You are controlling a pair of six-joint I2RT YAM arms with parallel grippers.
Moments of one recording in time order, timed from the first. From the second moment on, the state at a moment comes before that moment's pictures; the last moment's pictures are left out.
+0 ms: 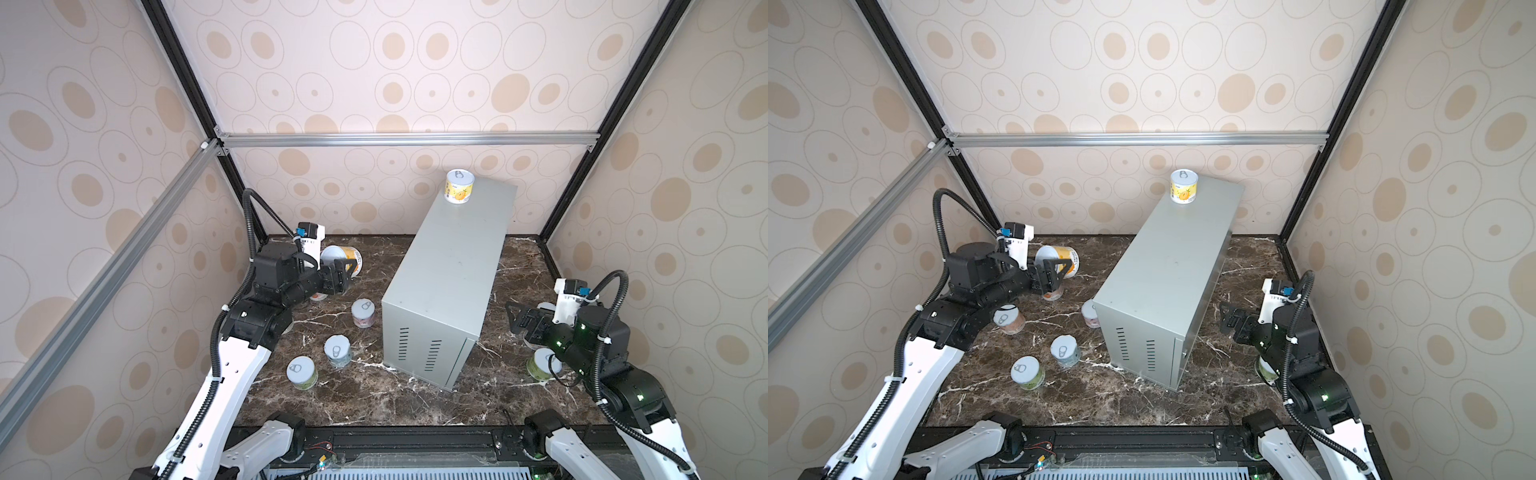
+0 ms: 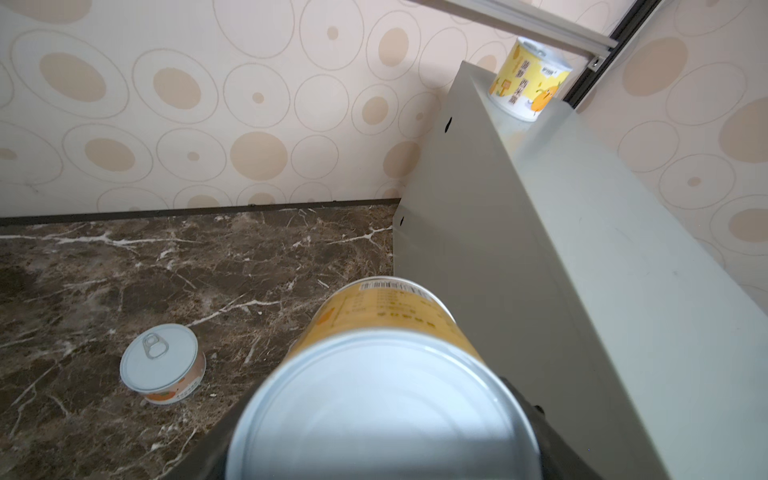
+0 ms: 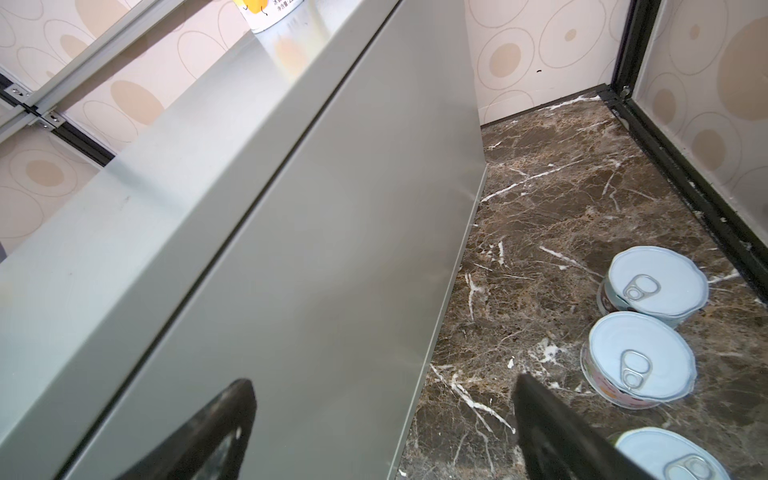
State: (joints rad) left arm -0.29 1.05 1.29 -0.58 0.23 -0.23; right arm 0.29 0.59 0.97 -0.80 0.06 0.46
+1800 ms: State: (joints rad) left arm -0.98 1.59 2.07 -1.03 -0.20 -0.01; right arm 0.29 0.58 0.93 -0.80 0.07 0.37
